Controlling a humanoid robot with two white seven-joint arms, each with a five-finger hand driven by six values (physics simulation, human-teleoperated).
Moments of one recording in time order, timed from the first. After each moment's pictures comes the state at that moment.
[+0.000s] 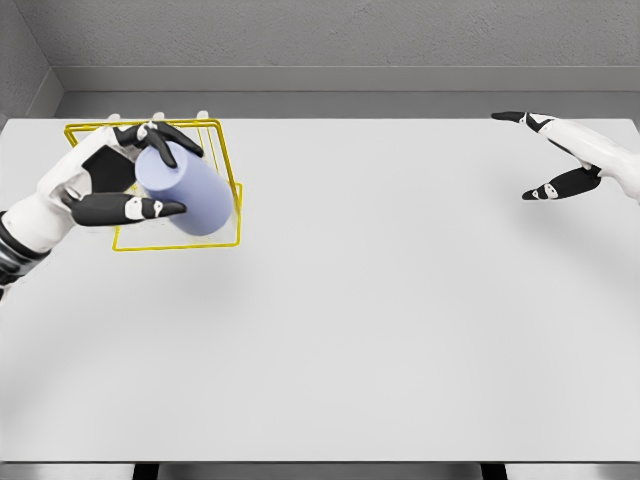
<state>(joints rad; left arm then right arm) -0.24 0.67 -0.24 -1.68 0.82 -0.25 -0.61 -0.67 -0.81 0.65 -1.05 -0.04 -0.61 0.32</state>
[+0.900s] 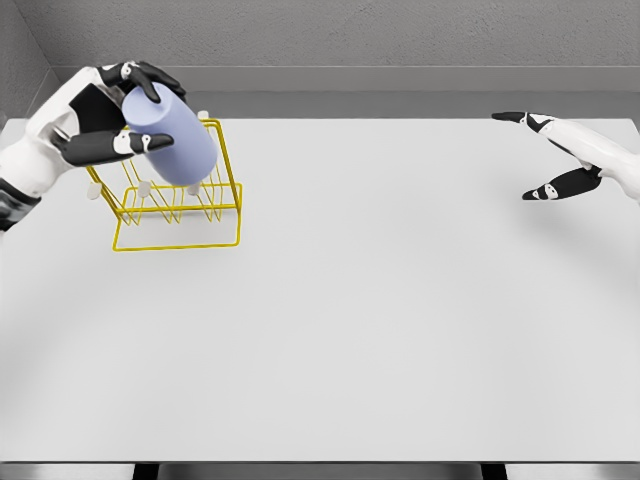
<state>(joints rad) -0.41 0.62 -0.23 -1.53 0.80 -0.16 -0.61 -0.67 -0.81 0.65 -1.05 -0.04 -0.61 0.32</state>
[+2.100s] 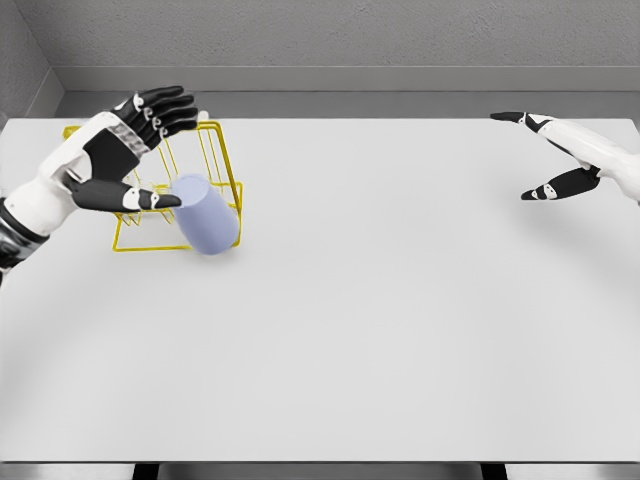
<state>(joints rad) -0.25 0.67 -0.23 -1.64 0.80 -0.20 -0.61 -0.67 -0.81 0.65 -1.05 -0.04 -0.61 0.32</state>
